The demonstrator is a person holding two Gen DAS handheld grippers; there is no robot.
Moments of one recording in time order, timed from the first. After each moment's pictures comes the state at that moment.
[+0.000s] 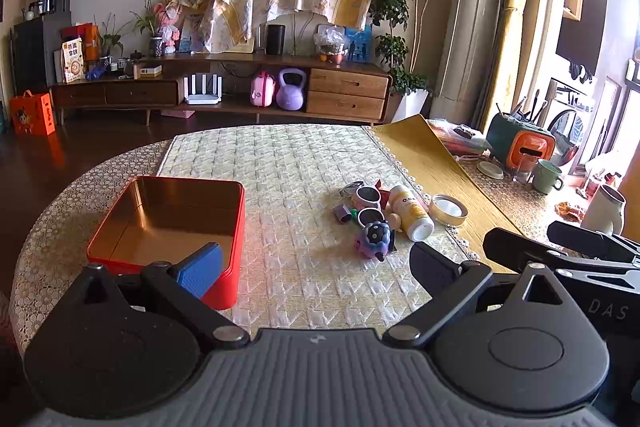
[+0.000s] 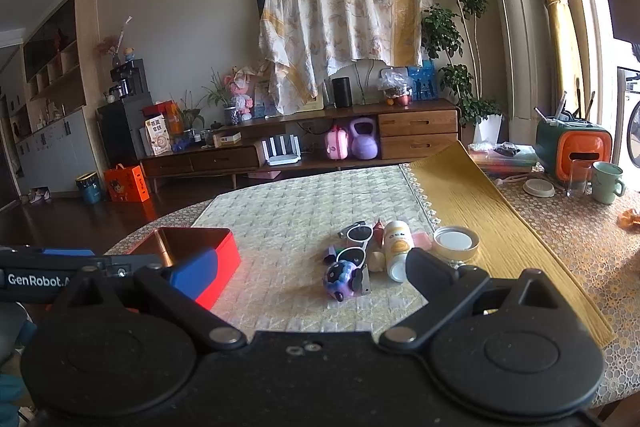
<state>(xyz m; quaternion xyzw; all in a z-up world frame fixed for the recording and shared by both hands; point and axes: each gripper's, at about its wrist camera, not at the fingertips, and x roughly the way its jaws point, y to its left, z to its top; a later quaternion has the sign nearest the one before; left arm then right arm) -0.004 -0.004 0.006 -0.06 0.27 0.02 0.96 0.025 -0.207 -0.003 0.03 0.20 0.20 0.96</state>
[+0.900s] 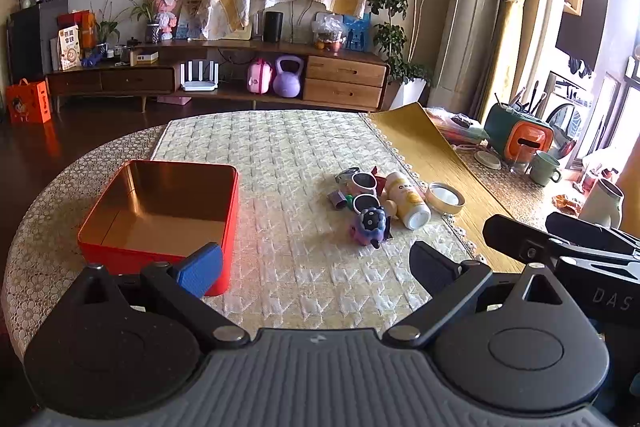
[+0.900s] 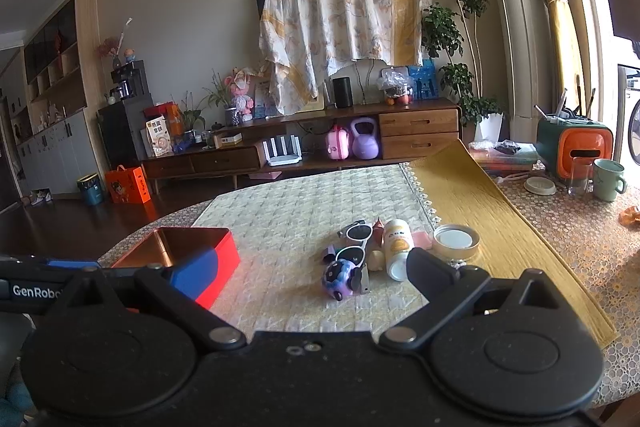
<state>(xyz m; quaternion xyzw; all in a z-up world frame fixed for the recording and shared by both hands) 0.000 -0.003 -0.004 -0.07 0.29 0.01 0.96 0.026 -0.209 -0.006 0.03 0.20 0.20 0.96</state>
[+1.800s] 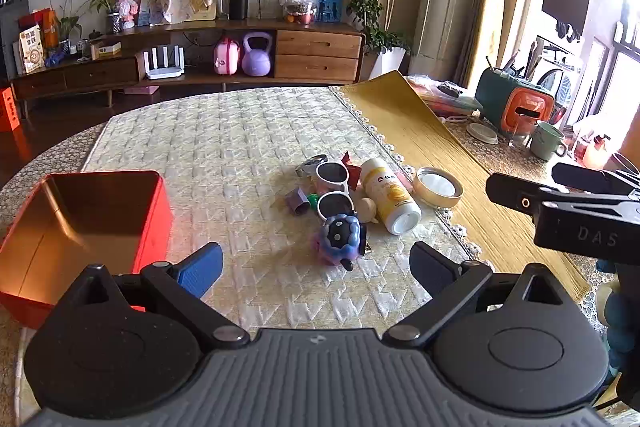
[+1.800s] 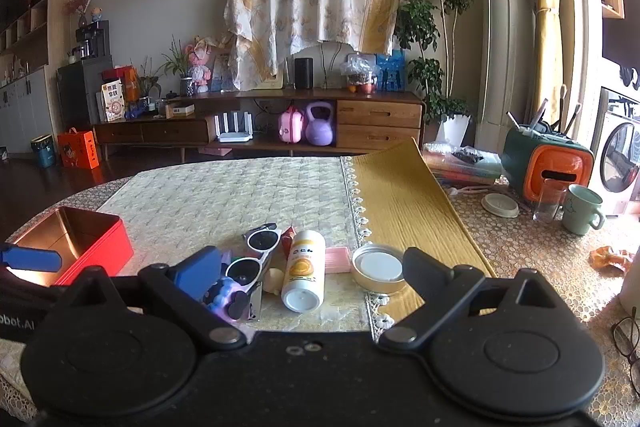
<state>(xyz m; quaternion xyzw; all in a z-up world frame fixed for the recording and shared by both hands) 0.115 -0.045 -0.049 -0.04 0.32 -0.03 0.95 0.148 -0.248 -0.033 -0.04 0.23 0.15 0.96</state>
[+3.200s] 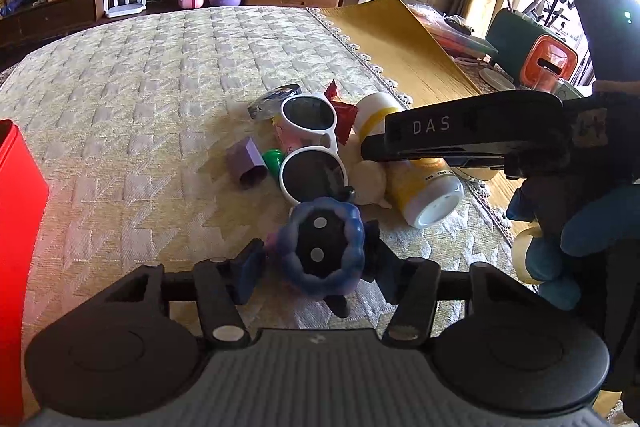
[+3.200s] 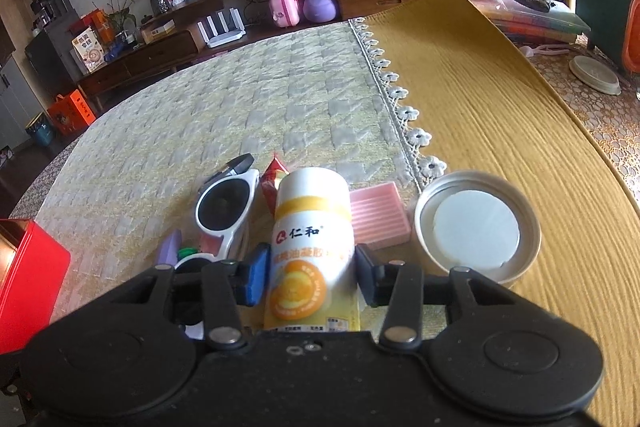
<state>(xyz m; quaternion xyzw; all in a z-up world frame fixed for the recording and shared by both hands) 0.233 -0.061 -0.144 -0.07 0.40 -0.07 0.91 0.311 -0.217 -0.125 0.04 0.42 0.16 0.89</state>
